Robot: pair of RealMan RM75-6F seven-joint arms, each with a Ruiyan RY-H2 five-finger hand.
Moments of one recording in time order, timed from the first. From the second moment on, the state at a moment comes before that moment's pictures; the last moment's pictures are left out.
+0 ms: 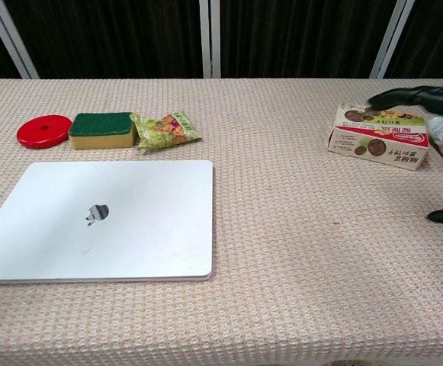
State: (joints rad) left arm -0.42 -1.22 -0.12 -1.61 1.76 1.52 -0.05; right arm 0.36 -1.17 -0.05 -1.69 -1.73 1.25 0.04
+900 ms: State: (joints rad) left arm -0.46 -1.48 0.06 -1.55 1.74 1.14 0.11; right arm 0.21 -1.00 0.03 -1.69 -1.67 1.52 0.10
